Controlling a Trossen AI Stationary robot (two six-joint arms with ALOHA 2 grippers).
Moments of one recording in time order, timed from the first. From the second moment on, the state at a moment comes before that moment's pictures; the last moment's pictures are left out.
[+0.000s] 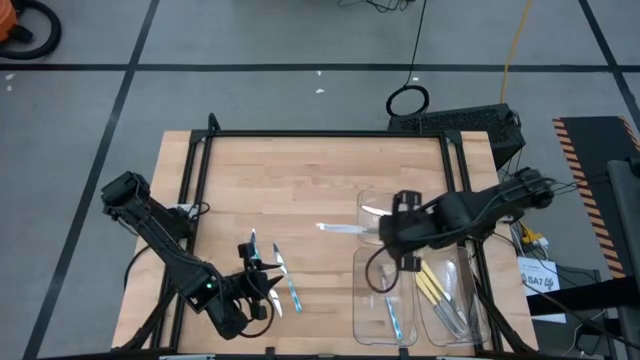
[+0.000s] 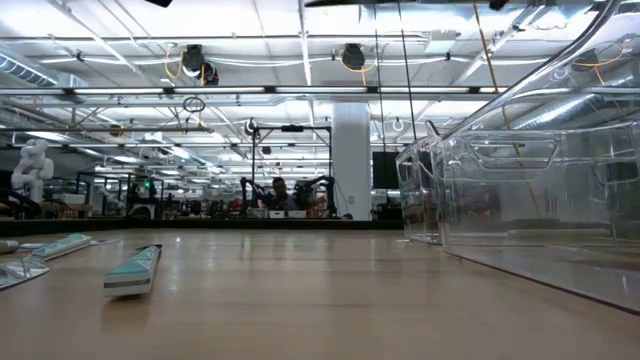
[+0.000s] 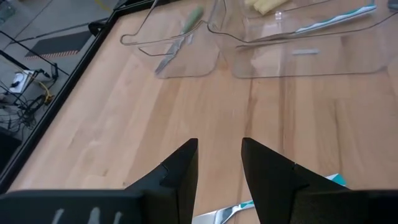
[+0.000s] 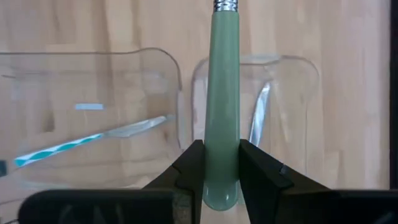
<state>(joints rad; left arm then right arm) -0.81 1.58 1.19 -0.70 -0.89 -0.63 0.38 1.52 1.65 -1.50 0.25 0.43</state>
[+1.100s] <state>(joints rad) -0.74 1.58 1.19 -0.68 -0.89 -0.63 0.20 1.21 0.94 -1.39 0.16 0.56</state>
